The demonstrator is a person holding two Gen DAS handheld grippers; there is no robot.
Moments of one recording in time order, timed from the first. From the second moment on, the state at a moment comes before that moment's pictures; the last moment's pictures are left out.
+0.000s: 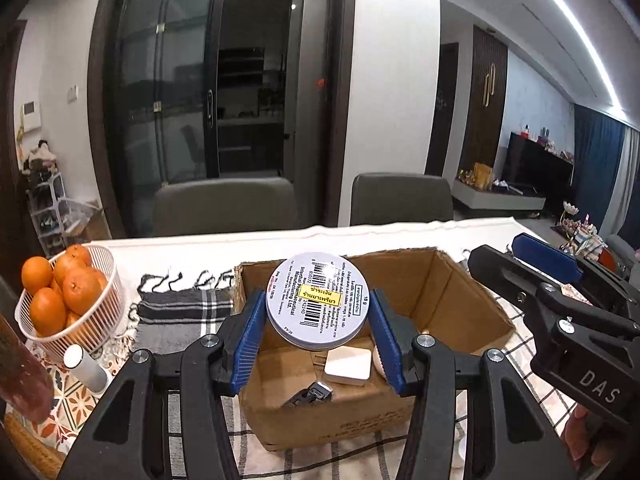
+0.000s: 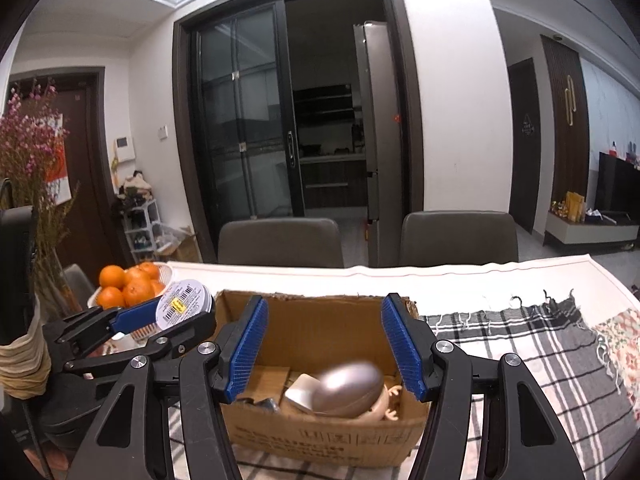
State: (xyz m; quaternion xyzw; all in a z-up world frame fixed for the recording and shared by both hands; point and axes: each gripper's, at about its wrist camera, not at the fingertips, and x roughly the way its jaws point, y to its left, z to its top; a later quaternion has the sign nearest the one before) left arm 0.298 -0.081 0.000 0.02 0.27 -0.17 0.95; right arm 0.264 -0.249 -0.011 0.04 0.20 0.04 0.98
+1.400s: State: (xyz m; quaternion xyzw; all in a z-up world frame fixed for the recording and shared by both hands) left arm 0.193 -0.045 0.003 0.03 0.23 -0.10 0.97; right arm 0.186 -0.243 -0.019 0.06 0.22 -0.02 0.97
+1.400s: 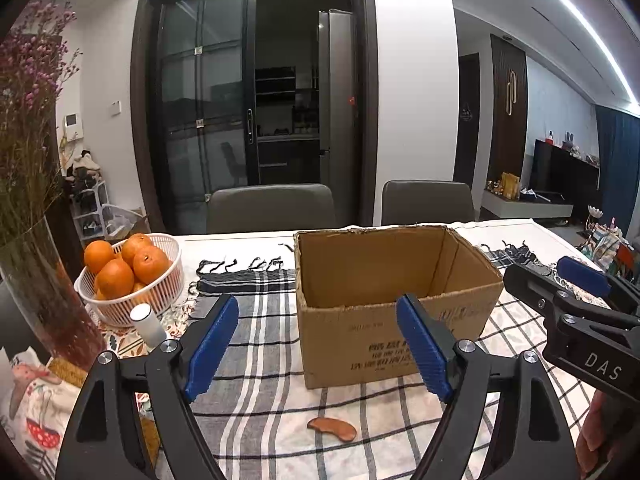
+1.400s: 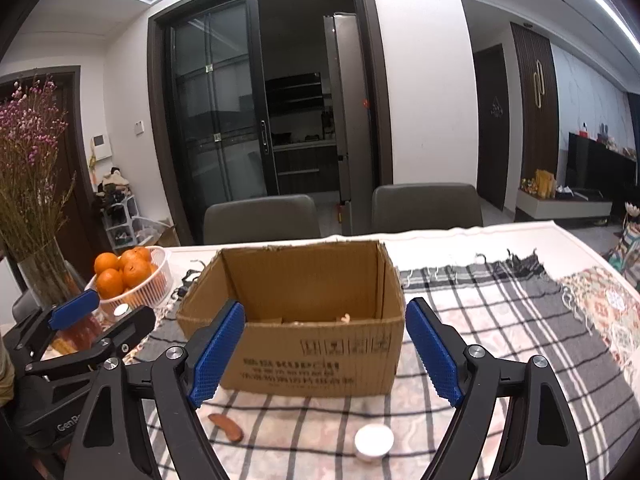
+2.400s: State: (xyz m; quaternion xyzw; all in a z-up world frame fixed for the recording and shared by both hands) left arm 0.167 -0.053 -0.083 0.07 0.30 -0.14 0.94; right arm 0.159 -0.257 -0.107 0.10 0.32 -0.05 0.94
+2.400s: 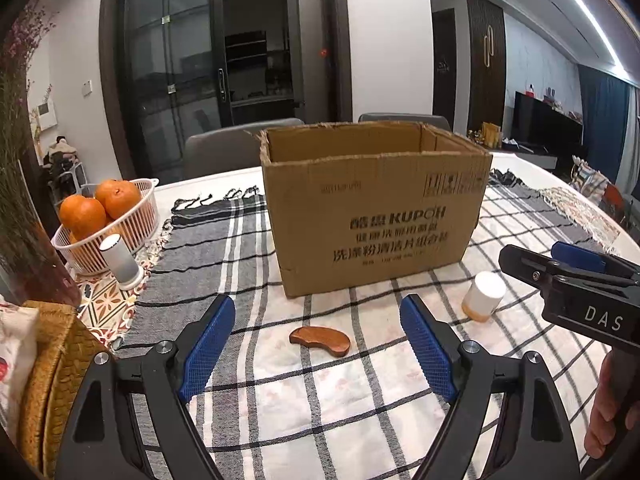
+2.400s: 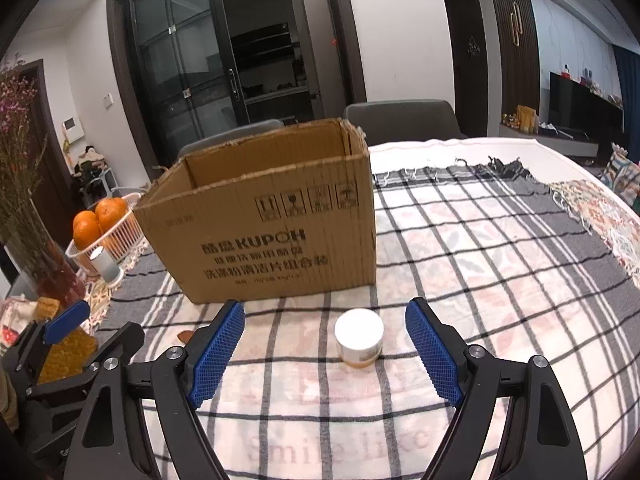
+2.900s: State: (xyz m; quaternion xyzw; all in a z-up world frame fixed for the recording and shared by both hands) left arm 0.201 -0.058 -0.134 0.09 0.36 -0.15 0.92; right arm 0.186 -0.266 -0.155 0.13 0.37 -0.05 0.92
